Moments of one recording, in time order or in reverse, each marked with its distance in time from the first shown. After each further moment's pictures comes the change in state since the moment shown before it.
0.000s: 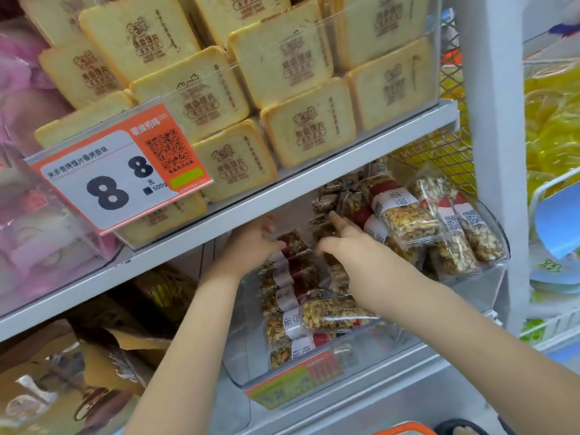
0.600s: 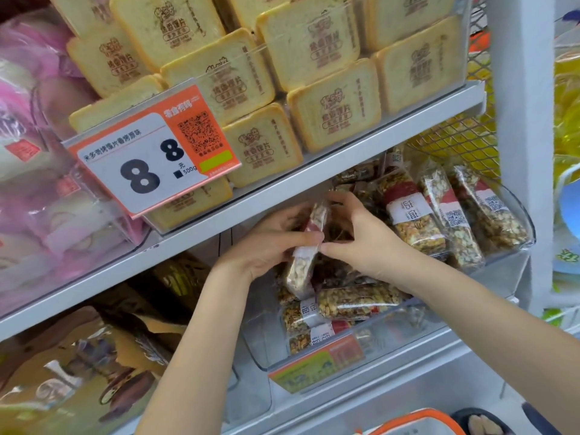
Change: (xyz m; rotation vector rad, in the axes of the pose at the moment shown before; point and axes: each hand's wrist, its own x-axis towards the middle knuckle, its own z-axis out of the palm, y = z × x) left_hand -0.038 0.036 -0.013 -0.748 -0.371 -0.124; right_hand 0.012 -0.004 0.012 0.749 0.166 -0.112
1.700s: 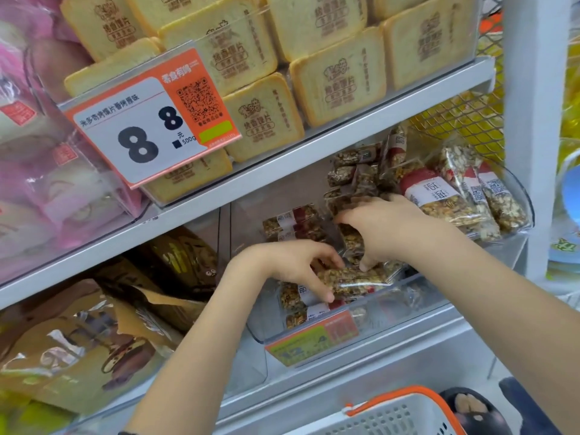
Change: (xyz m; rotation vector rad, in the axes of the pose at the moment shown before) left_hand -0.003 -0.020 0.022 0.995 -0.478 -0.166; right_hand -0.001 -0.022 -0.018 -1.282 -0.395 0.184
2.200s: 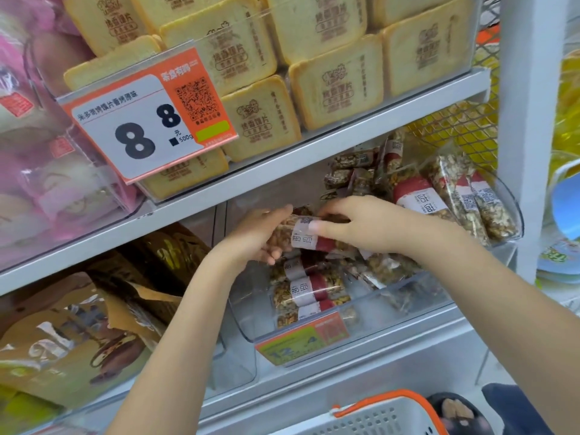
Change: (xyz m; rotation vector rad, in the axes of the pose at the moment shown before) left_hand -0.021 -0.011 -0.012 -0.825 0.629 -0.259; right_hand 0.000 0.007 -0.003 0.566 0.103 -0.141
